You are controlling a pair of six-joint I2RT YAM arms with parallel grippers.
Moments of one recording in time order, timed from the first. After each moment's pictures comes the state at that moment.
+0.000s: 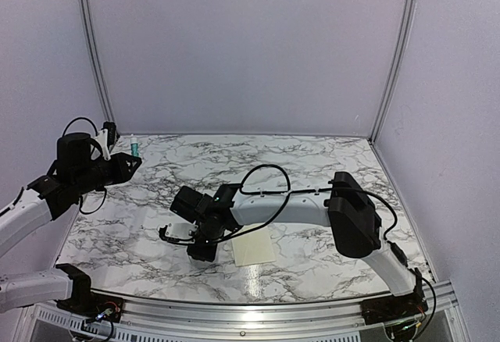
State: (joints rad) left arm -0.31 0.91 0.68 -0.17 0.13 -0.40; right arm 1.21 2.41 2.02 -0.79 -0.09 -0.25
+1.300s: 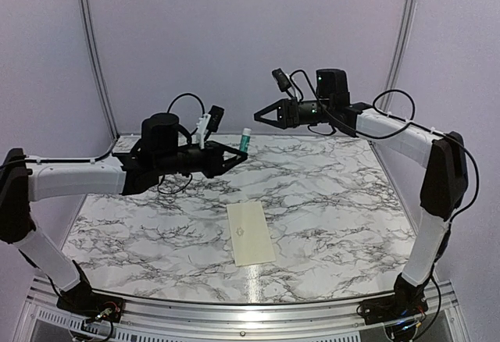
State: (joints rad) left arm -0.76 1.53 1.02 0.32 0.44 -0.36; right arm 0.50 1.85 1.64 -0.08 -1.02 0.37
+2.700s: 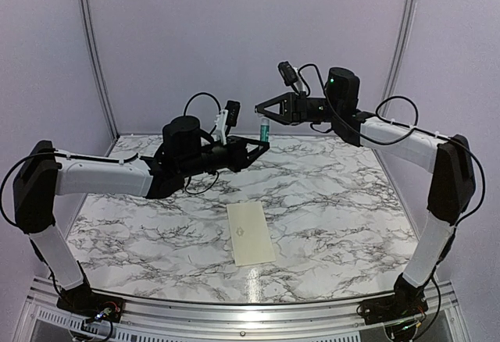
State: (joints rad) left arm -0.86 1.73 1.15 0.57 0.30 -0.48; right arm 0.50 1.78 1.49 0.33 -1.12 0.69
